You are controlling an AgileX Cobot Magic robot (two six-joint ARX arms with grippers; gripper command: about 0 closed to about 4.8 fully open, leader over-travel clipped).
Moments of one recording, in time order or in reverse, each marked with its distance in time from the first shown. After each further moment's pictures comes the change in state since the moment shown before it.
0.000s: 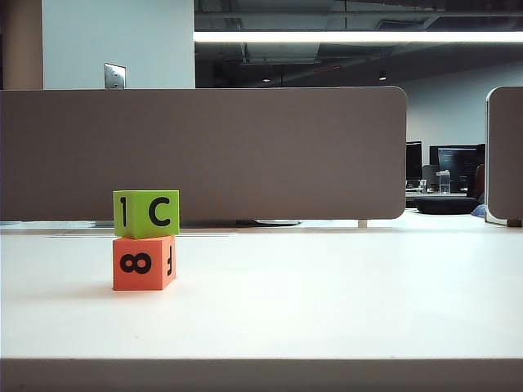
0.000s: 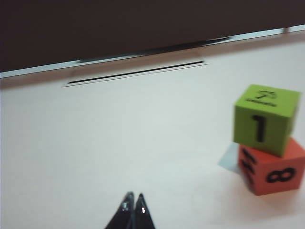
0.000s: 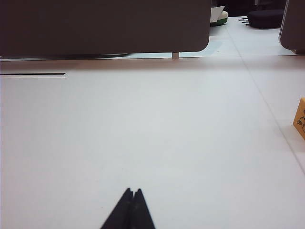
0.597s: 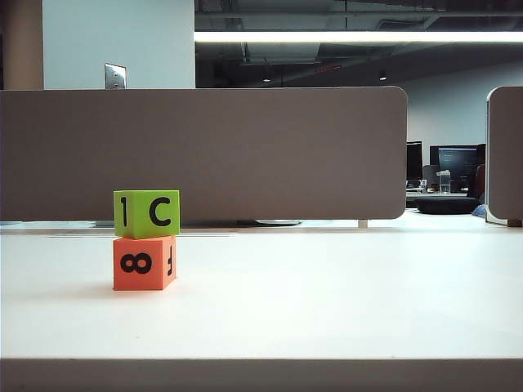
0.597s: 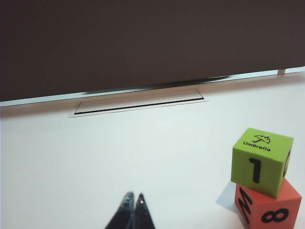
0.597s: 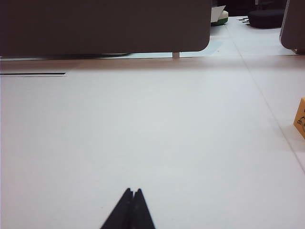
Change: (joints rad) left arm 0.056 -0.091 0.000 0.043 0.068 -0.008; right arm 0.000 0.000 0.000 -0.001 0.000 0.000
